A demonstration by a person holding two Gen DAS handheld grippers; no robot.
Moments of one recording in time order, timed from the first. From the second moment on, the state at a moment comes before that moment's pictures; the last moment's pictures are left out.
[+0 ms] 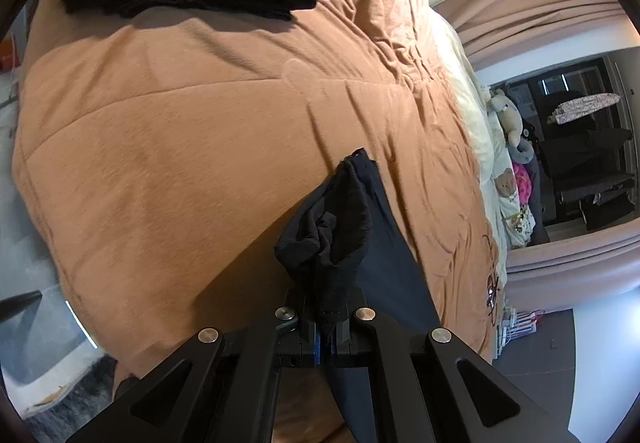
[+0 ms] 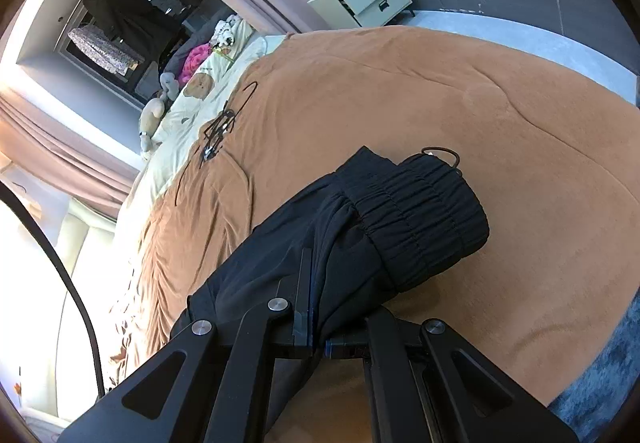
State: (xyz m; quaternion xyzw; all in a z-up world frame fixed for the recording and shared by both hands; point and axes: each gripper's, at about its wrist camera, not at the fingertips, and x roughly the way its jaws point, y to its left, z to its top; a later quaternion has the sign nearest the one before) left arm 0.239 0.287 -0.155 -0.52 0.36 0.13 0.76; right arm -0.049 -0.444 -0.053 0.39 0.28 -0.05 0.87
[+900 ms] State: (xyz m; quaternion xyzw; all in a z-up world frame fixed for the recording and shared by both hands) left arm 0.195 0.326 -0.172 -0.47 0.41 0.17 0.77; right arm -0.030 -0.412 -0.055 0.32 0.37 -0.16 0.85
